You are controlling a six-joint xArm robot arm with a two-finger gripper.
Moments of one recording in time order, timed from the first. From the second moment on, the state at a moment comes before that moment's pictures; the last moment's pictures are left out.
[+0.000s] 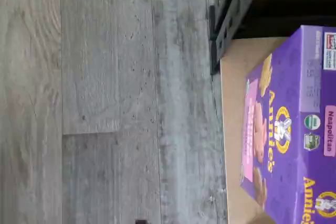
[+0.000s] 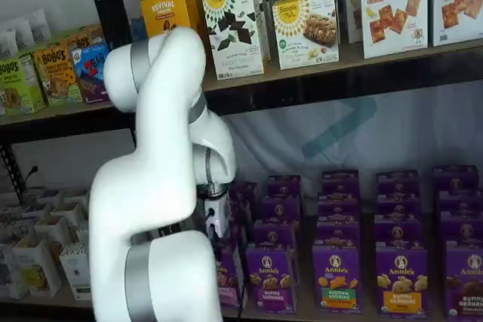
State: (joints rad) arm 0.33 0.66 -1.14 0.22 0.46 -1.44
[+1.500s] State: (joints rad) arm 0.34 0.91 -1.39 0.23 0.43 -1.43
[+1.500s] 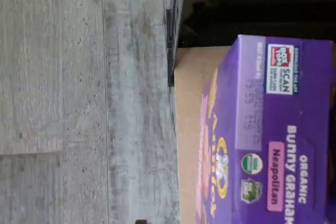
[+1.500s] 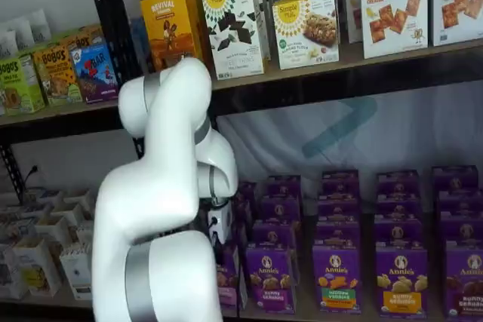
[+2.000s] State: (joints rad) arm 0.35 0.98 -1.44 0.19 0.41 -1.39
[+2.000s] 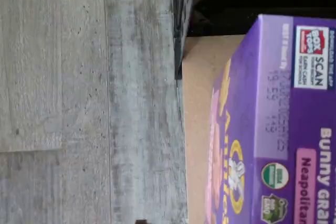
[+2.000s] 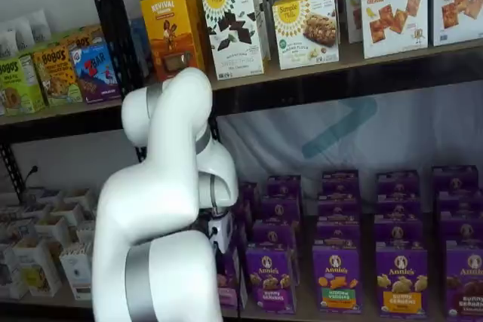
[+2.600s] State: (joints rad) arm 0.36 1.04 -1.49 0.22 0.40 -1.40
